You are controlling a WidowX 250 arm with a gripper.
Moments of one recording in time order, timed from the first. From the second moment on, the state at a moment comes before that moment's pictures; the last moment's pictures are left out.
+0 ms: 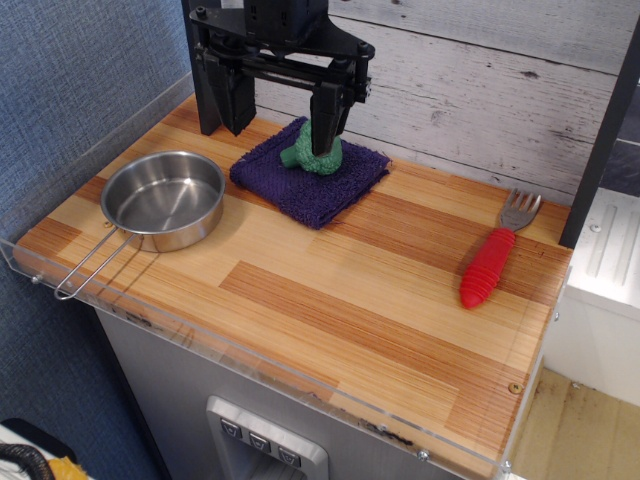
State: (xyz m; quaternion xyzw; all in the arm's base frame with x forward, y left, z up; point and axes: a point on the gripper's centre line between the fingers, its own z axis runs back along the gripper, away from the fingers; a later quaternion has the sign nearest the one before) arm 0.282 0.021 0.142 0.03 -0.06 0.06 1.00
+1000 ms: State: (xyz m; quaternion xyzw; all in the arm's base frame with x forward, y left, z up) arm 0.331 -0.066 0.096 0.01 -0.08 -0.02 1.00
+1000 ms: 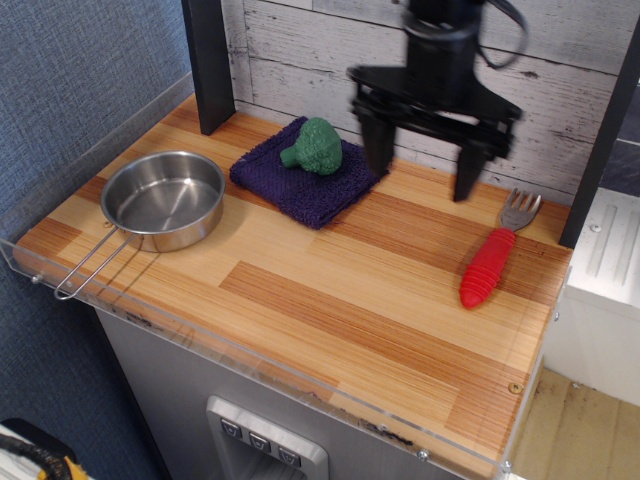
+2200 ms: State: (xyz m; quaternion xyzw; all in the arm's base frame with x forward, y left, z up) arm 0.350 -0.120 0.014 0.00 -0.02 -0.02 1.00
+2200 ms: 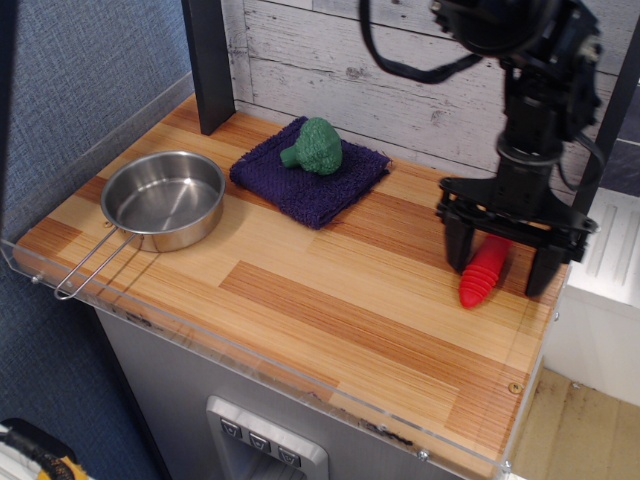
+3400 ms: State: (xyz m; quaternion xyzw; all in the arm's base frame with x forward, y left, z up) arm 0.301 -0.106 0.094 0.00 -0.08 -0.06 0.99
